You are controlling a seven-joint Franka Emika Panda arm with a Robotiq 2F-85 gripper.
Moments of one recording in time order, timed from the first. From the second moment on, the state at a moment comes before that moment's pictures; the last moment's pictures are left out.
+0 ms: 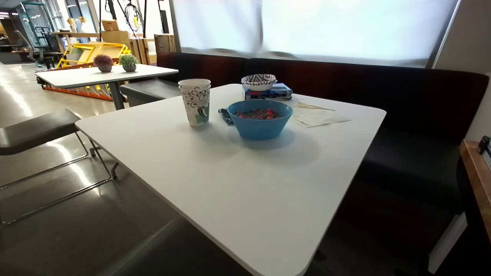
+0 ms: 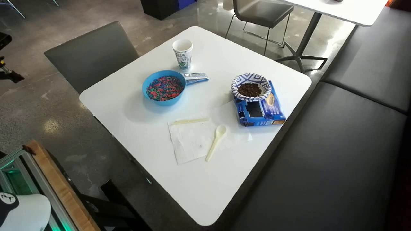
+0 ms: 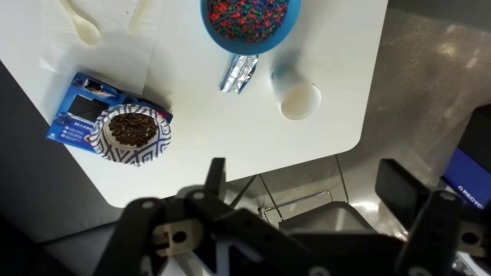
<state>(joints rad) 0.01 -0.37 -0.12 -2.14 0.18 2.14 -0.01</state>
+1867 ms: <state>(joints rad) -0.02 0.40 -0.08 -1.85 0.10 2.48 0.15</state>
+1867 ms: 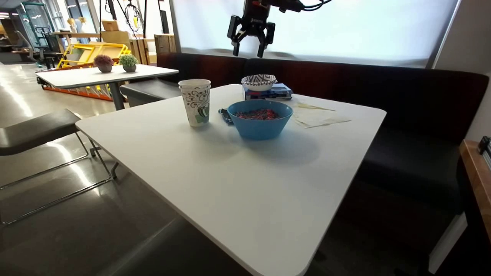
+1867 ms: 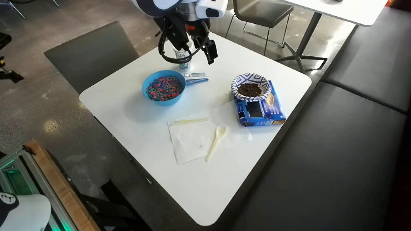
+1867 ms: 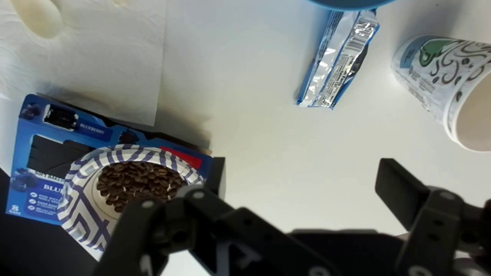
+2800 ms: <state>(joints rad) -0.02 0.48 -0.06 -1.74 0.10 2.36 0.18</state>
